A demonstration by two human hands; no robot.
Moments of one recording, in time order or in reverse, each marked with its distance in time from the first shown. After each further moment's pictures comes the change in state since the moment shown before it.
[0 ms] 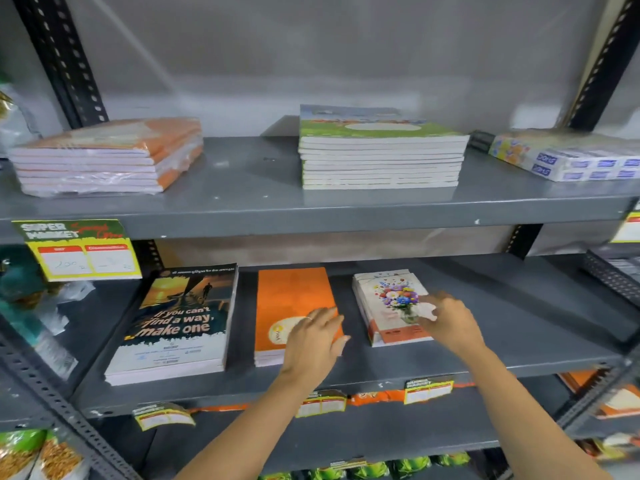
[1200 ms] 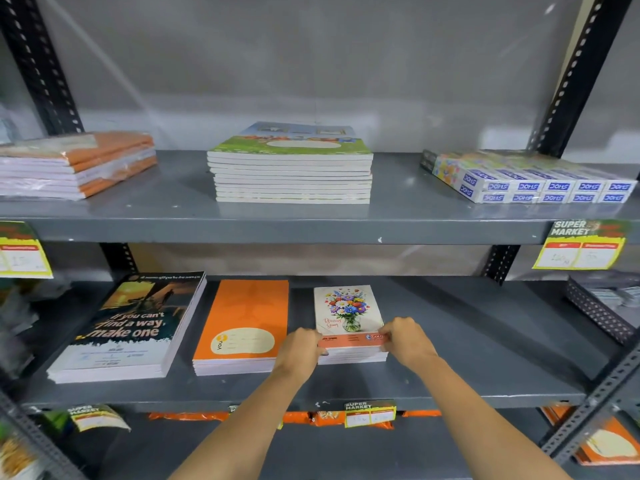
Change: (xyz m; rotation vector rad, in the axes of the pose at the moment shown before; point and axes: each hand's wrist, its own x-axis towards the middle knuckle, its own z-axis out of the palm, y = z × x) left_hand 0.059 0.083 0.066 -0.131 -0.404 -0.395; right_hand 0.048 0.069 0.004 -0.138 -0.230 -0.169
